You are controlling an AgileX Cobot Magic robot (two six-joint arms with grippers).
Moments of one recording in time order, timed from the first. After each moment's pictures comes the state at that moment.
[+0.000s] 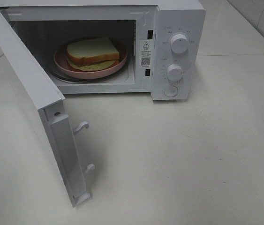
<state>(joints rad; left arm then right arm) 0.05 0.00 -0.49 -0.06 1.05 0.03 0.04 1.39 -1.10 -0.04 1.20 0.11</state>
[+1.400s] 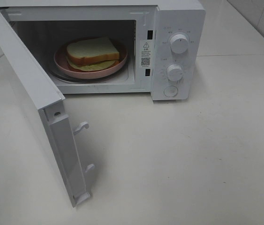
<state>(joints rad) 0.05 0.00 -0.49 -0.06 1.05 0.03 -0.08 0.16 -0.54 -0.04 1.12 0.09</state>
